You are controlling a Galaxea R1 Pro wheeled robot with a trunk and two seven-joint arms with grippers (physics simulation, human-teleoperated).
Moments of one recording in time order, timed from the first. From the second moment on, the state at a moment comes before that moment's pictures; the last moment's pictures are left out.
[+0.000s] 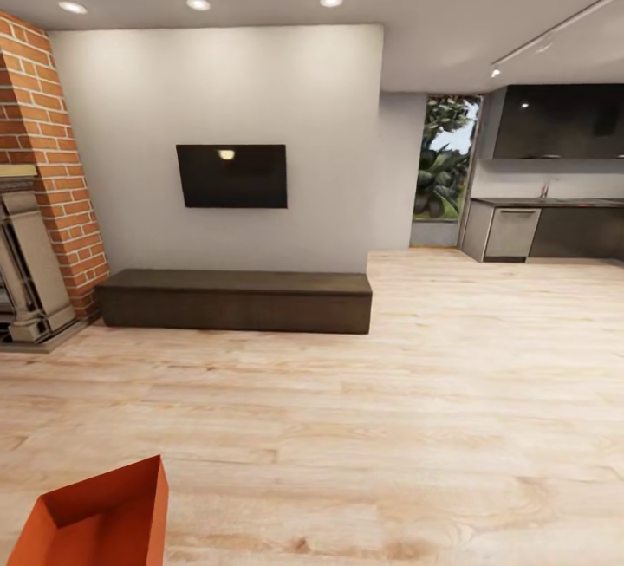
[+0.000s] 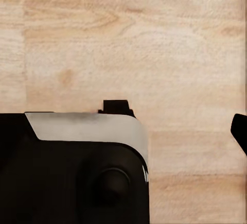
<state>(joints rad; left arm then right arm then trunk) 0.00 0.02 0.07 -0.12 0.24 -0.05 0.00 -0.13 0.01 0.29 0.02 -0.27 -0.17 -0.10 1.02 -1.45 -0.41</state>
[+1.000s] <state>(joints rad) 0.00 0.02 0.07 -0.12 0.24 -0.05 0.00 -0.13 0.01 0.29 0.03 -0.27 -0.16 -0.10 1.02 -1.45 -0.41</state>
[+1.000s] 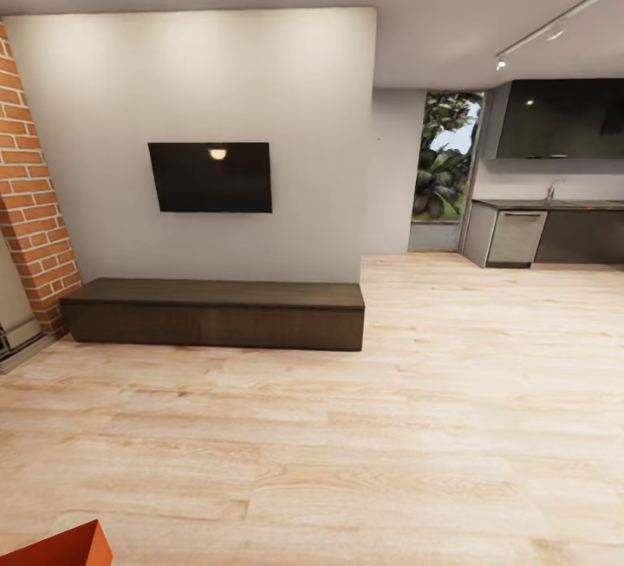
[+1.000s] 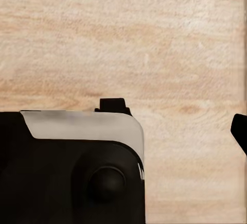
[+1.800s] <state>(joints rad) 0.00 0.02 0.06 -0.12 0.24 -0.05 0.00 -0.13 0.01 0.30 0.02 -0.27 -0.16 -0.10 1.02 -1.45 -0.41</state>
